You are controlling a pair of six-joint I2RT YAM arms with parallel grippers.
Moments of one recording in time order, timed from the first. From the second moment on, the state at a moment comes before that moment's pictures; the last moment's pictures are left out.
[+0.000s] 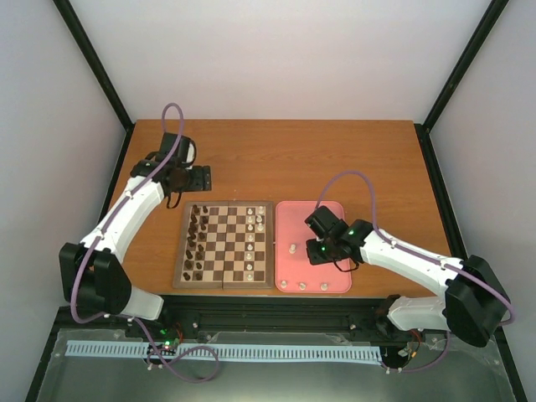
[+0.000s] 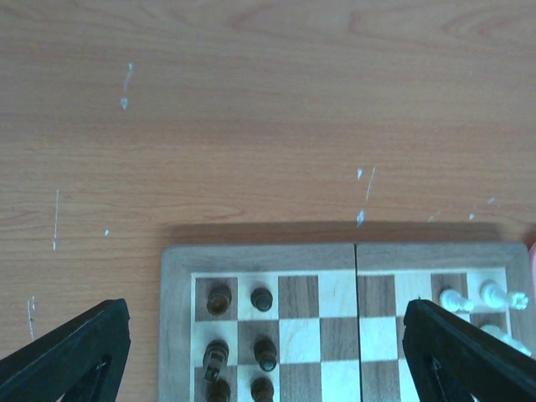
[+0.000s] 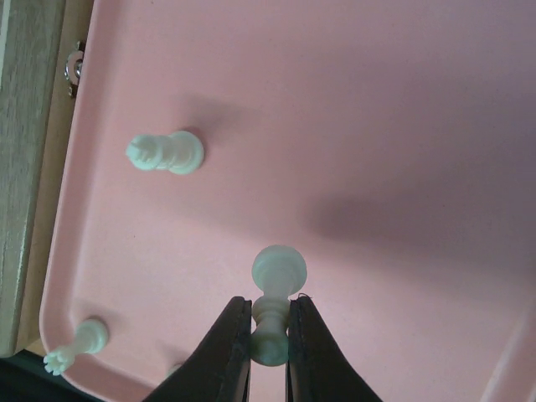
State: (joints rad) left arm -0.22 1.44 1.26 -0.82 -0.06 -0.26; right arm 0.79 1.25 0.77 -0.72 0.01 0.56
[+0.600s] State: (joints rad) left arm -0.22 1.45 1.40 -0.43 0.01 -0.55; right arm 0.78 1.26 0.75 -0.59 0.04 0.50
